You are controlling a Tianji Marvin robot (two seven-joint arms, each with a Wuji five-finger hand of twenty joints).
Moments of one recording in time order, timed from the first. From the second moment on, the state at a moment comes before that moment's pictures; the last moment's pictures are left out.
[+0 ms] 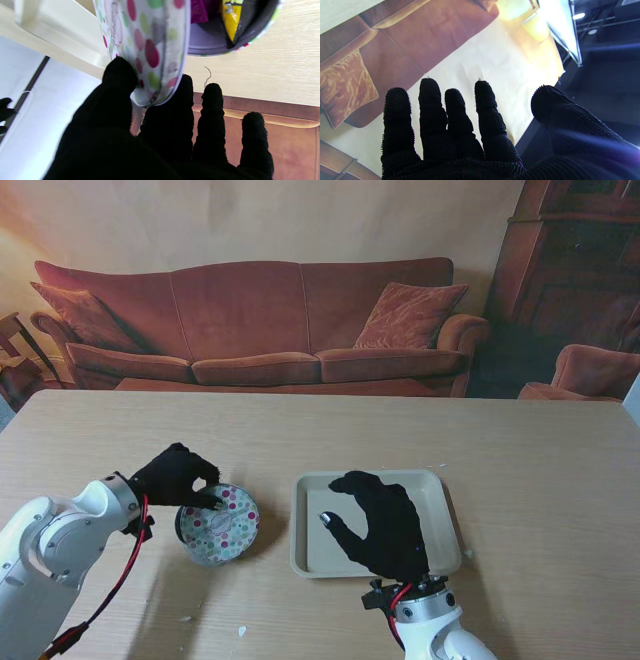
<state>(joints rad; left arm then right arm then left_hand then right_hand) 1.51 -1.01 -1.40 -1.57 0.72 -0.42 -0.31 -1.89 -1.17 1.08 -1.87 -0.85 -0.14 -0.68 0.87 -0.44 0.39 -0.15 0.87 0.18 0.87 0.60 0.94 0.11 0.32 0.63 0.65 0.18 0.47 0.75 0.02 0.41 0.79 0.73 0.40 -0.34 0.79 -0.07 0.63 0.14 0.59 0.46 0.66 0.22 0.47 0.27 0.74 0.21 0.38 0.26 0.33 0.32 0.98 0.35</state>
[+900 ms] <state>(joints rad) 1.42 -1.03 -1.36 -1.33 0.76 -0.31 -0.15 -1.88 -1.17 1.07 -1.86 -0.83 -0.16 -0.63 0.94 -0.42 0.37 -0.15 0.82 0.17 0.87 0.58 0.88 0.11 0.35 0.60 0.65 0.21 0.49 0.75 0.01 0.41 0.79 0.73 0.40 -0.34 0.78 -0.07 0.62 0.14 0.59 0.46 0.64 0.22 0.47 0.27 0.74 0.21 0.38 0.26 0.33 0.32 0.98 0.35</state>
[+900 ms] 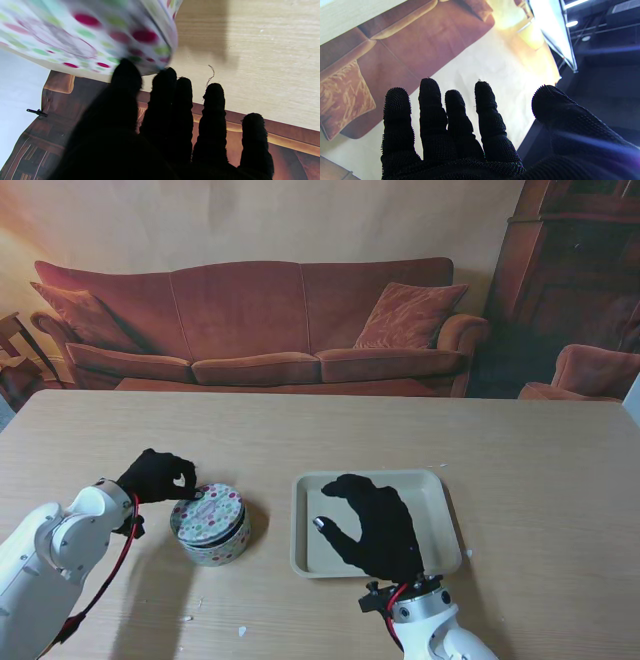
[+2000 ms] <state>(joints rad) 1.54 -1.04 -1.49 -1.45 0.78 -0.49 -0.10 -1.89 -1.16 1.08 -1.86 -0.84 -0.16 -0.63 0.88 -0.26 0.12 -0.05 0.68 0.22 0.39 0.47 0.56 0.19 0.21 0.35 0.36 0.24 0.21 0.58 -0.06 0.43 0.58 0.68 0.40 -0.34 0.78 -0.07 0.62 0.14 0.59 0.46 0.64 0.22 0.47 0.27 0.74 0.21 0.38 0.26 0.33 0.32 0.98 0.35</state>
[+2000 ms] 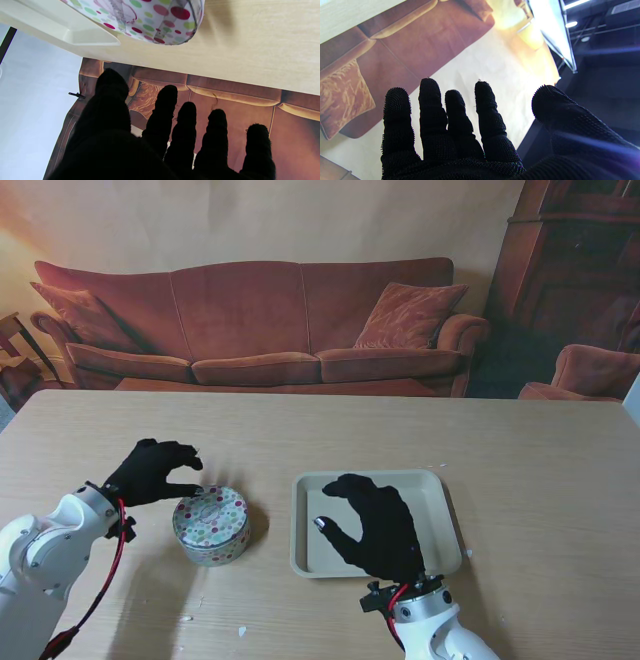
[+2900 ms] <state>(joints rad) 1.67 -1.03 -1.42 -1.49 0.83 -0.57 -0.07 -1.89 -1.16 1.09 -1.86 -0.86 -0.18 -0.63 0.76 0.05 0.00 -0.04 0.29 0.25 0.04 0.23 0.15 0.13 0.01 0.10 0.05 0.04 -0.02 0.05 -0.07 0.27 0.02 0.21 0.40 -0.34 0.78 -0.07 0.62 0.14 0.59 0.46 0.64 0.22 0.47 0.27 0.73 0.21 0.37 0.26 0.33 0.32 0.97 0.35</state>
